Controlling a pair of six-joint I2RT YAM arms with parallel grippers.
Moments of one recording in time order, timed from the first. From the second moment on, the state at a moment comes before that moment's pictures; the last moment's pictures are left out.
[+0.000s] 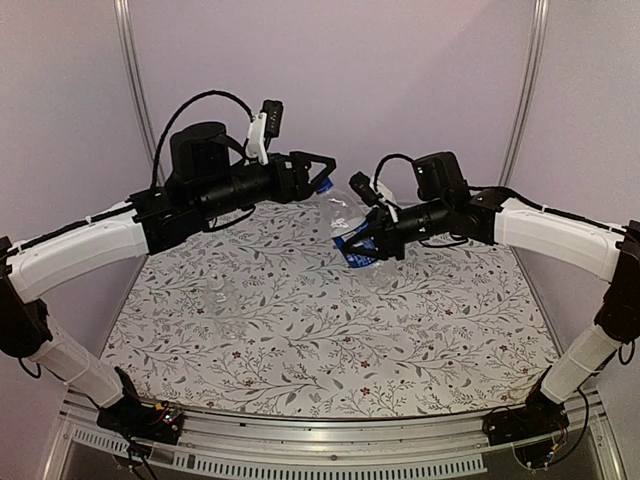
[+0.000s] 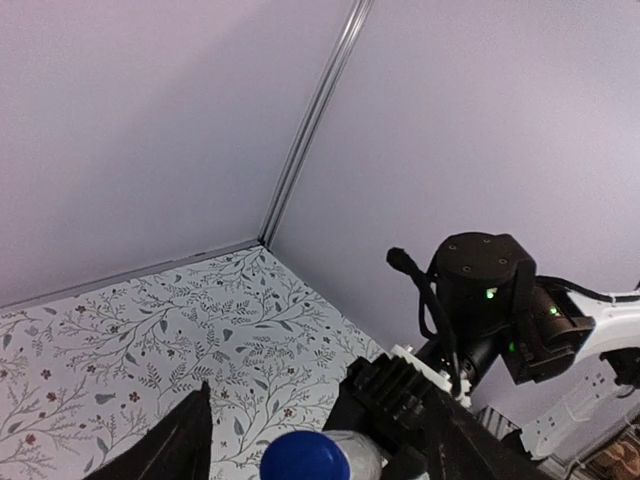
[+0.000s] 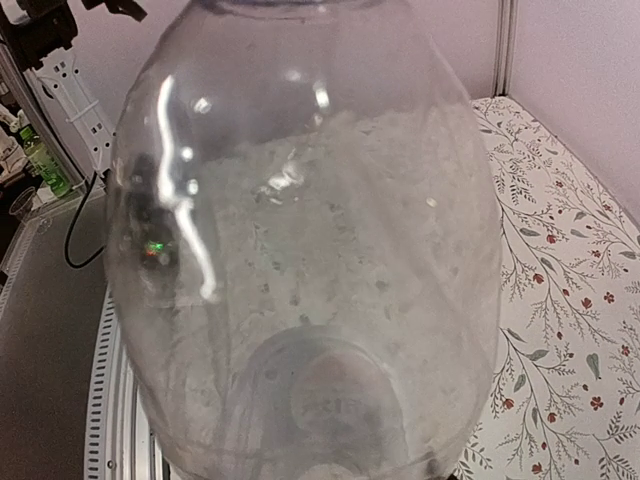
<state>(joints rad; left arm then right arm) -0.87 1.45 1.32 0.08 0.05 -0.41 0.70 1.59 1.32 -0.28 -0.68 -0.20</state>
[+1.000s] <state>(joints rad) -0.75 1.48 1.30 0.23 0.73 -0.28 0.70 1.59 1.32 -0.29 -1.00 -0.22</state>
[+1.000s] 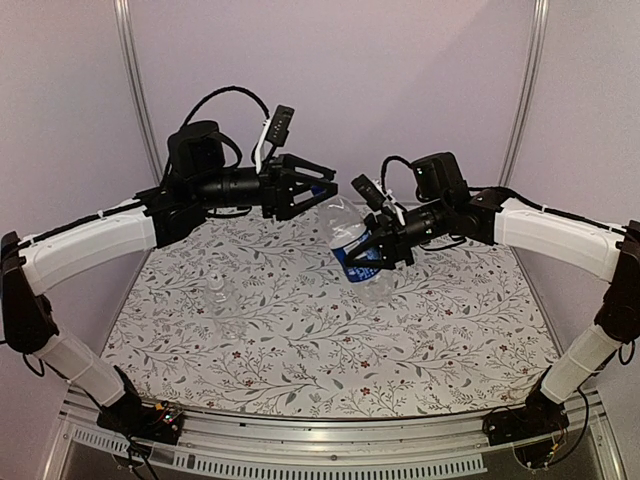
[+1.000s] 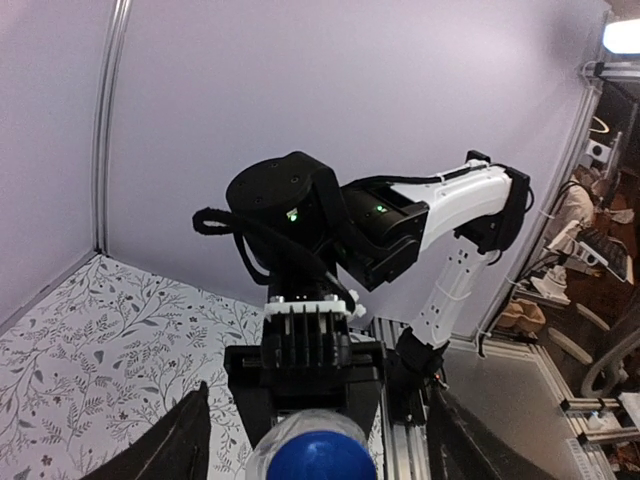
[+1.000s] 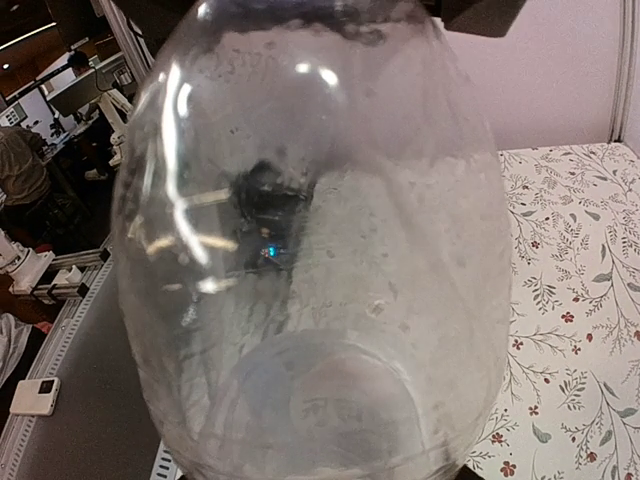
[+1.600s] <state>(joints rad) -0.71 1.57 1.30 0.47 0.97 -0.45 0.70 1.59 1.32 -0.29 -1.07 -0.22</state>
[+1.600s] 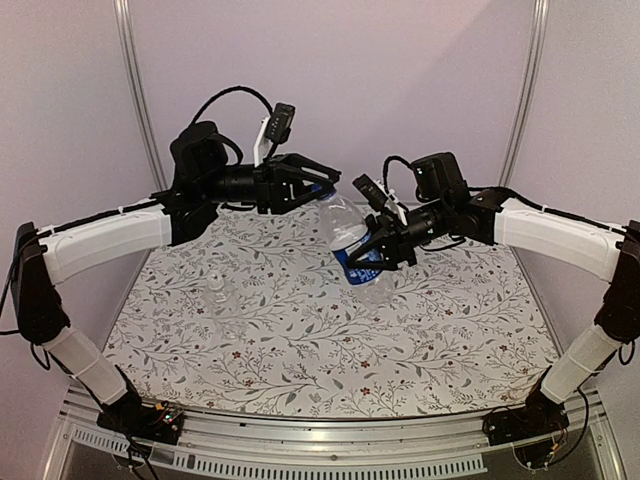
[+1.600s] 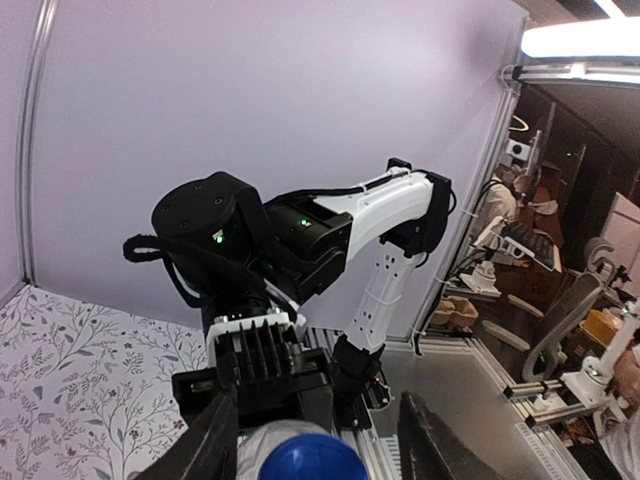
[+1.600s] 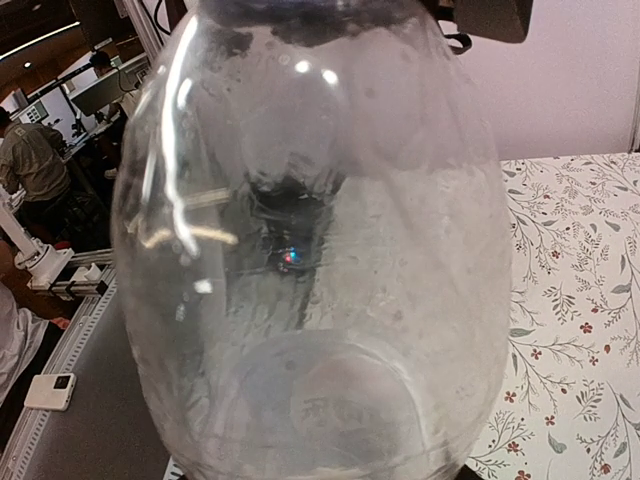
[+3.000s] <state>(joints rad) -0.84 1.42 1.28 0.09 0.11 -0.52 0.70 1.61 1.33 -0.32 -0.80 -0.21</state>
